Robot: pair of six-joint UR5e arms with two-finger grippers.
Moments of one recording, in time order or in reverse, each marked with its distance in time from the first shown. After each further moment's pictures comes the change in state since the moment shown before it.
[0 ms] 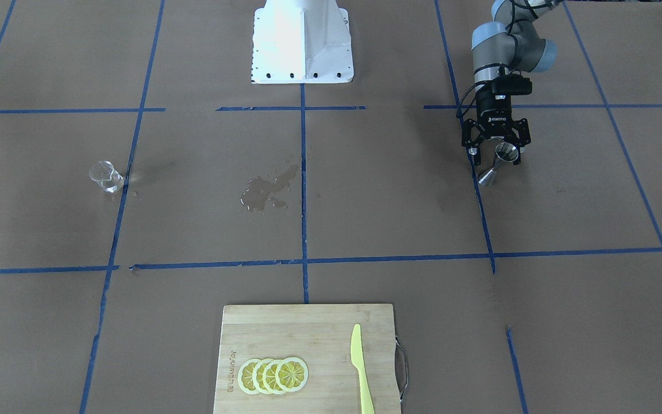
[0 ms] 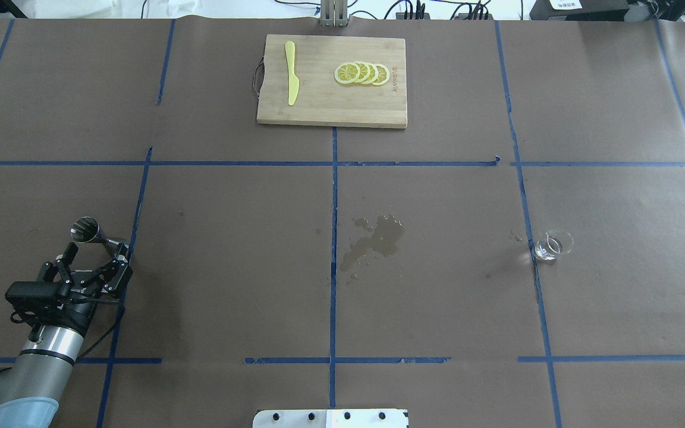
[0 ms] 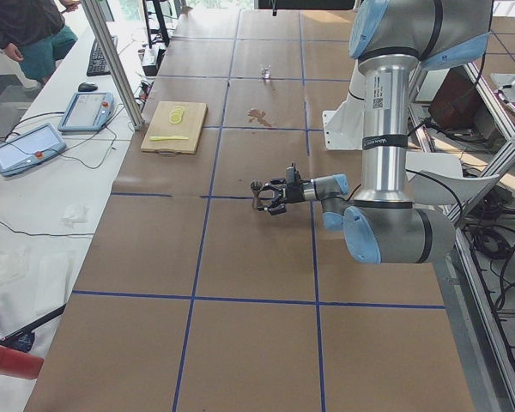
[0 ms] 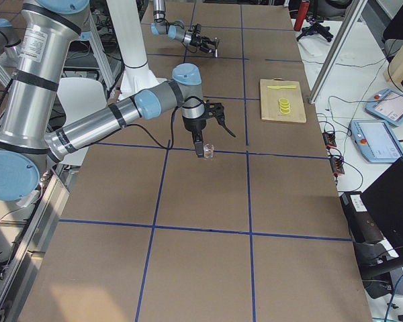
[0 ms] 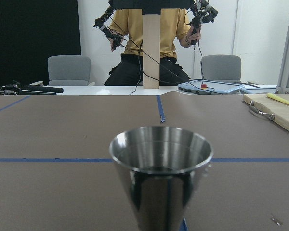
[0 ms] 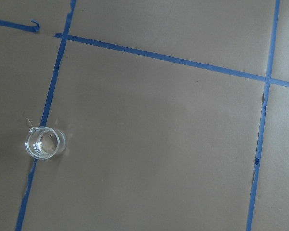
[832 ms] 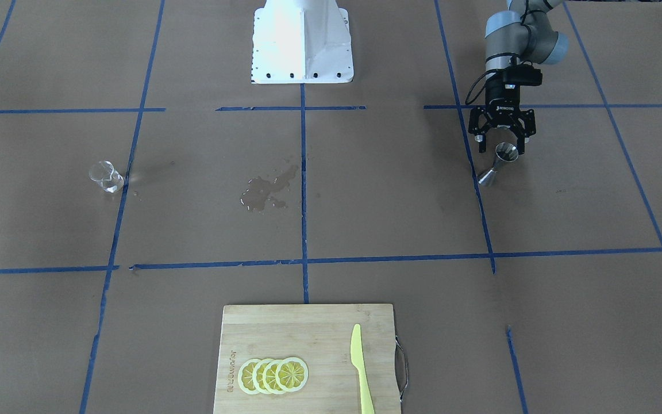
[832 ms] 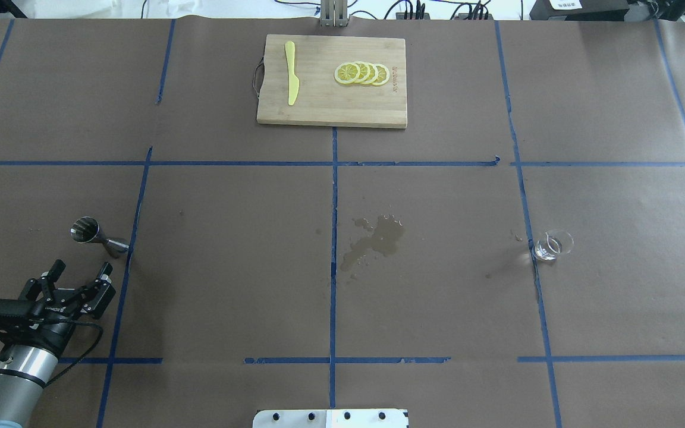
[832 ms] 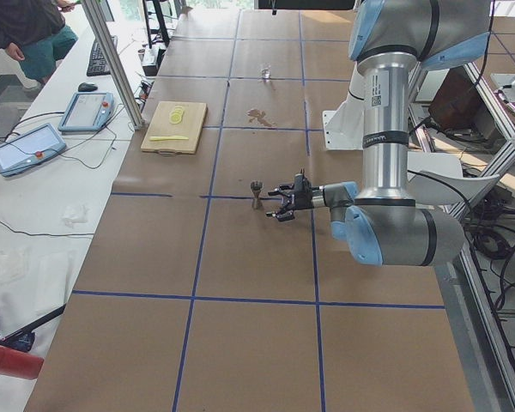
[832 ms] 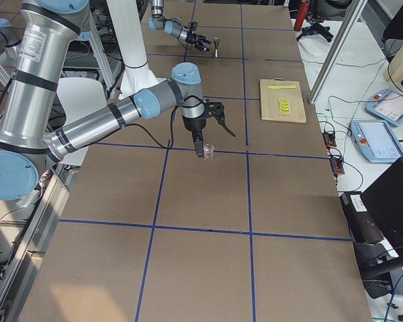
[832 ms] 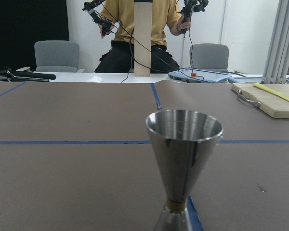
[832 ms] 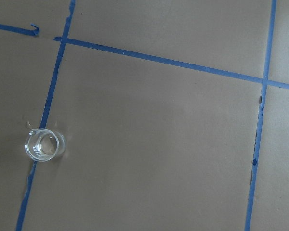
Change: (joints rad) left arm 0.070 0.086 -0.007 -0.121 0.001 -0.002; right arm 0.009 -0.001 0.005 0.000 0.000 0.000
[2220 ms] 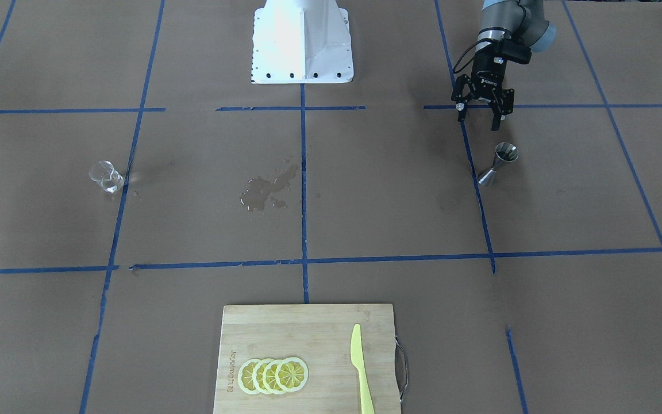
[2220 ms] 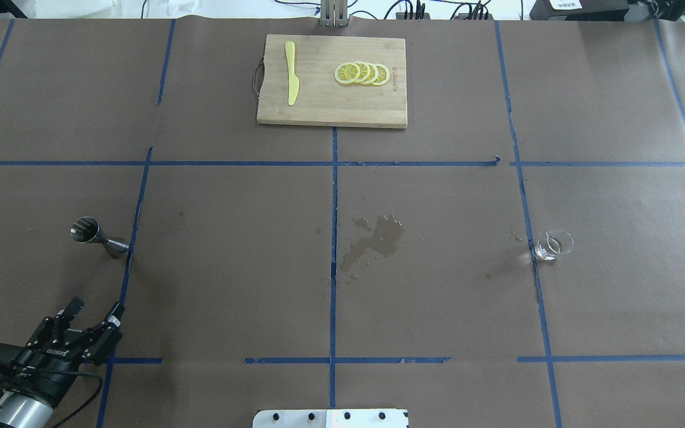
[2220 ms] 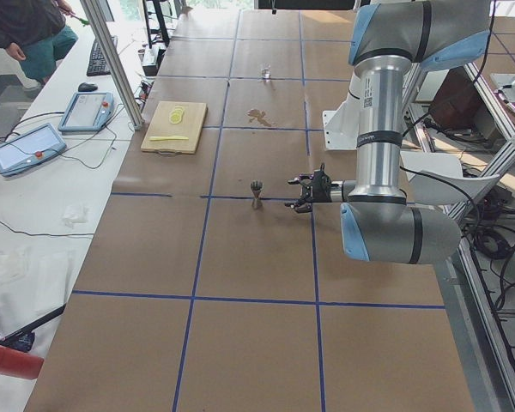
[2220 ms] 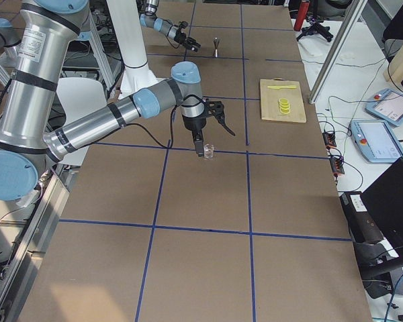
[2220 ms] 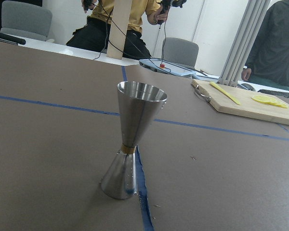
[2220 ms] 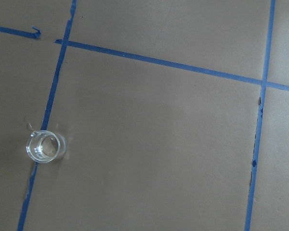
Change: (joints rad) left arm 0.194 0.009 -0.031 -0.211 0.108 0.000; right arm 0.005 0.000 0.005 0.000 0.001 0.000
